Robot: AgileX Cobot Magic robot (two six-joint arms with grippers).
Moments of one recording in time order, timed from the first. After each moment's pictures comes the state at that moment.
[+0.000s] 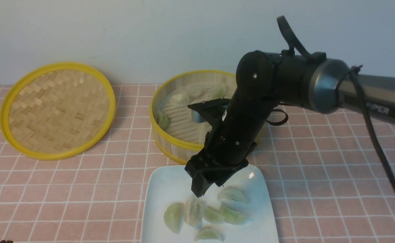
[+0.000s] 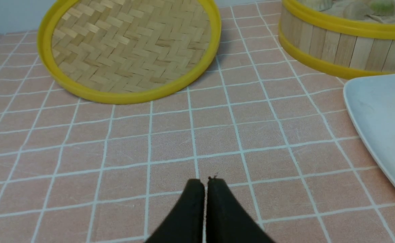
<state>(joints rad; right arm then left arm) 0.61 2.04 -1.63 0.41 1.20 -0.20 -0.04 -0.01 0.03 -0.09 0.38 0.12</state>
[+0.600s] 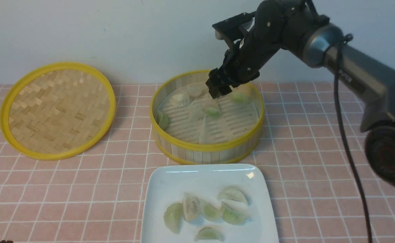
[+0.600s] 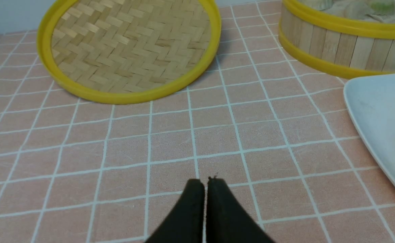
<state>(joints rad) 0.42 2.44 -2.37 0.19 1.12 -0.28 -0.04 -0.01 0.03 -0.09 0.38 0.12</state>
